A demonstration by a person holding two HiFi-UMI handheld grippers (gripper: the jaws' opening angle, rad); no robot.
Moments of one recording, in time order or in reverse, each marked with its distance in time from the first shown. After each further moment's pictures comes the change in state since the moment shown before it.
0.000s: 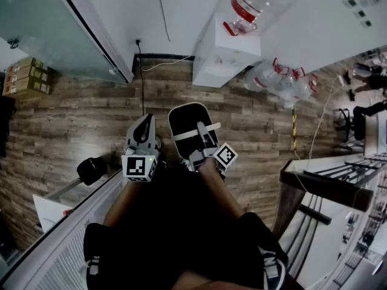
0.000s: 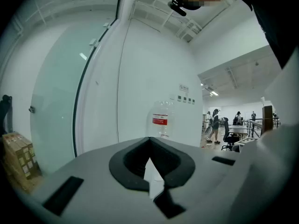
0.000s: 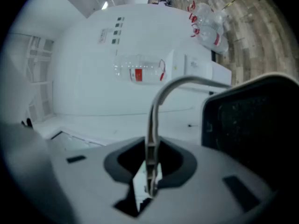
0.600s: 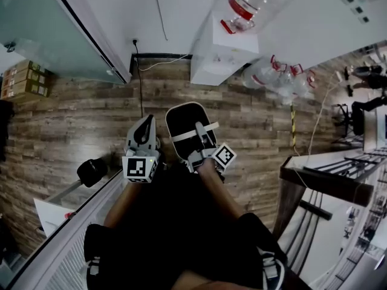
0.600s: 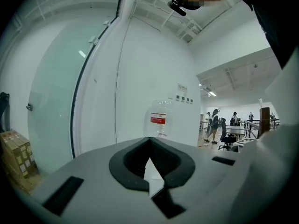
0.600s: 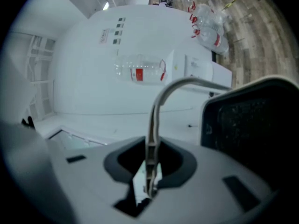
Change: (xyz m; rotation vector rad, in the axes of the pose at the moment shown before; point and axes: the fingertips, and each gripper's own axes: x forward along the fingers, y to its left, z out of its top) left arm 0.000 -0.002 -0.004 -0.011 0.011 -0.027; right arm -0.001 -0.001 -0.007 -0.006 -0.007 0.010
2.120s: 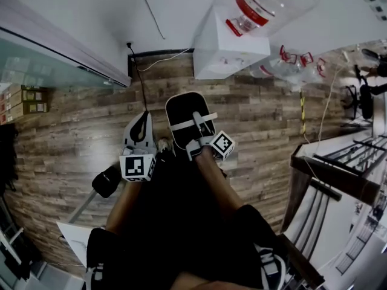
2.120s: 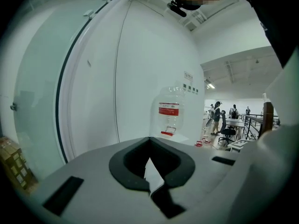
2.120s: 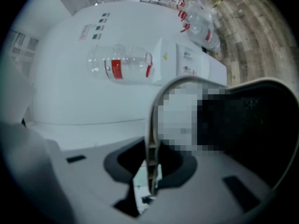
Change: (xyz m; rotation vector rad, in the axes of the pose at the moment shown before) left arm 0.145 0.101 -0.015 0.015 0.122 -0.047; right arm 0.167 -0.039 0.034 0.104 -0.069 -0.136
